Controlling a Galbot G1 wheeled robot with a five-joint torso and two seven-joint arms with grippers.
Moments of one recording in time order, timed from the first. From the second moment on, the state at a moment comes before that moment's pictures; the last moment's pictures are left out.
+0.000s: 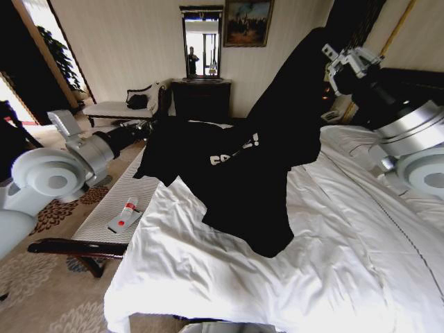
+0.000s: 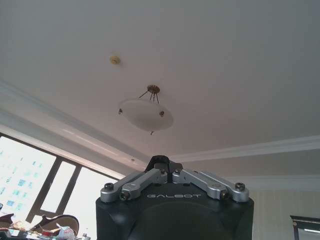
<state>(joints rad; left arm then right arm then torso) 0.47 -0.30 -0.32 -2.17 -1.66 0.28 -0.17 -0.56 0.14 0.47 2.27 1.56 0.20 -0.06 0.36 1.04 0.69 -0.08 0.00</state>
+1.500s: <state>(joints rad) 0.09 -0.36 0.11 -1.77 -1.48 0.26 -0.12 0.30 0.76 -0.47 1.58 1.39 0.26 -0.05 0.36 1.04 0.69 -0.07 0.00</state>
